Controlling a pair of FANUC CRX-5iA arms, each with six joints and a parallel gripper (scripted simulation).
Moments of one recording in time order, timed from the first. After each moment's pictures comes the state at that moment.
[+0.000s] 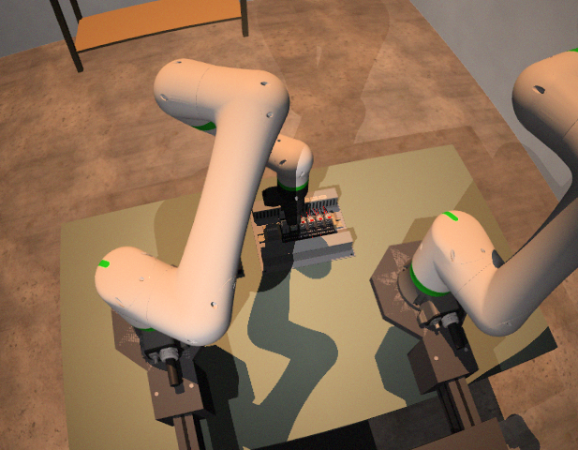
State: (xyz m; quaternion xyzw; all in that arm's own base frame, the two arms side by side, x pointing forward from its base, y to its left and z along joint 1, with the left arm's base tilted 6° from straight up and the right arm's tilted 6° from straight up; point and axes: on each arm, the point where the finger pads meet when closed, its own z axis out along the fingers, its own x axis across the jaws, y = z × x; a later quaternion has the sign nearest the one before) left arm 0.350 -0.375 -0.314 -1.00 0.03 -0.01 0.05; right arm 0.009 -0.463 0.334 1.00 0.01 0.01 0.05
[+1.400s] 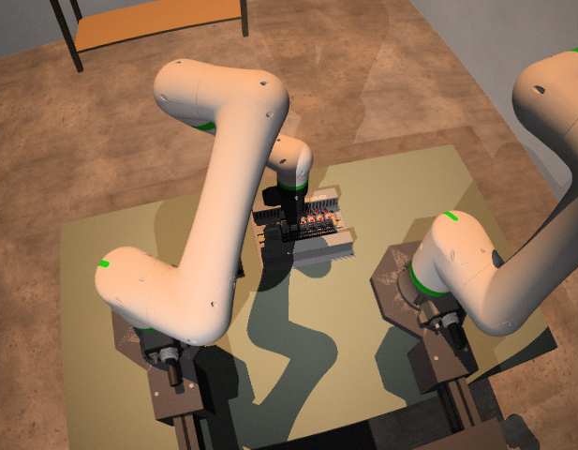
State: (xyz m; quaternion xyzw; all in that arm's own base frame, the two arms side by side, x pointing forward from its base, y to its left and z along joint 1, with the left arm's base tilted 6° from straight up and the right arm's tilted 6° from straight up) left arm 0.350 -0.375 -0.314 -1.00 0.03 -0.01 0.05; right arm 0.009 -0.463 0.334 1.00 0.01 0.01 0.05
